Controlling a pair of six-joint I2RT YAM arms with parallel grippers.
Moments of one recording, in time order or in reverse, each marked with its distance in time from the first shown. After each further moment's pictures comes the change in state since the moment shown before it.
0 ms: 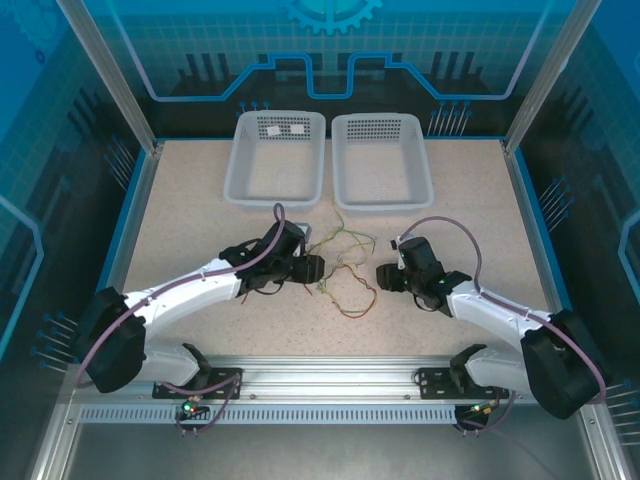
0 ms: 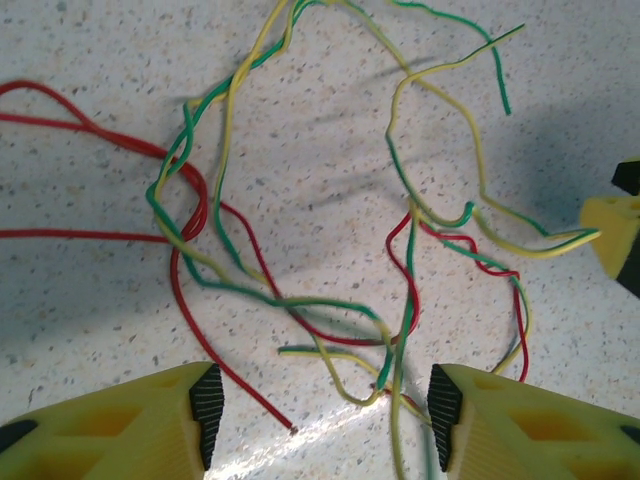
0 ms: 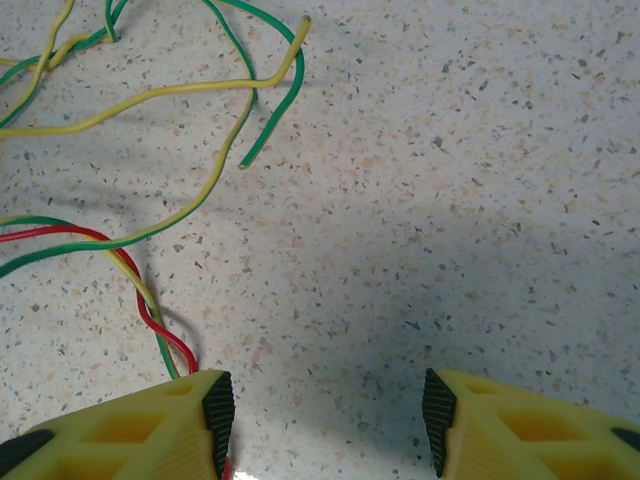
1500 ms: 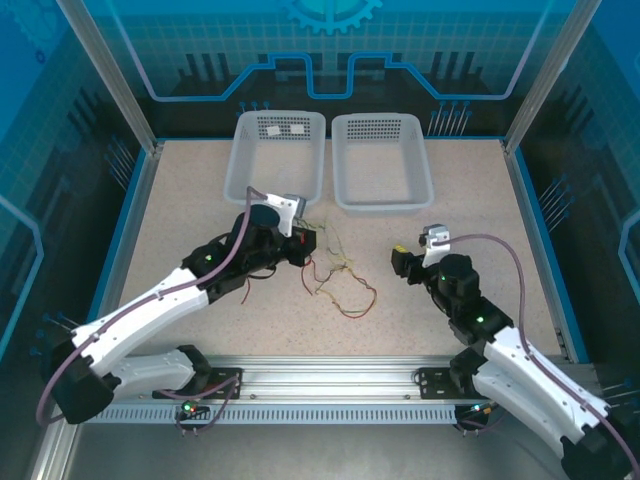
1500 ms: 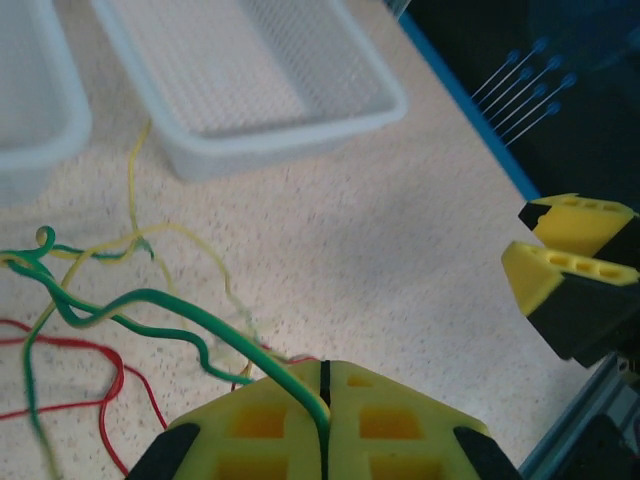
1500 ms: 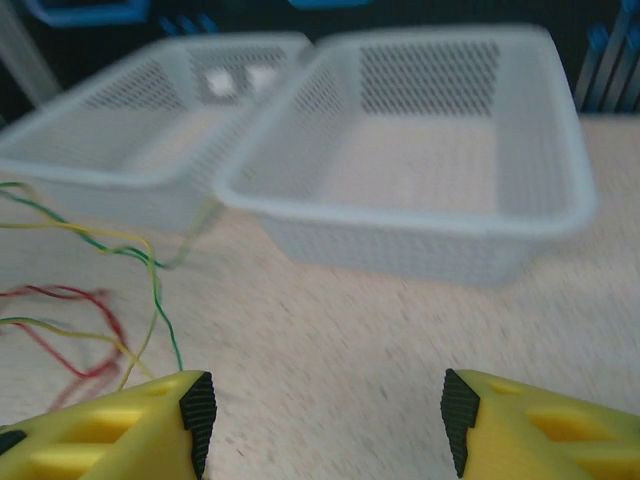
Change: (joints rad) left arm -0.015 -0.243 0.100 0.066 0.006 0.098; right arm 0.010 -0.581 -0.117 0.150 0.099 -0.190
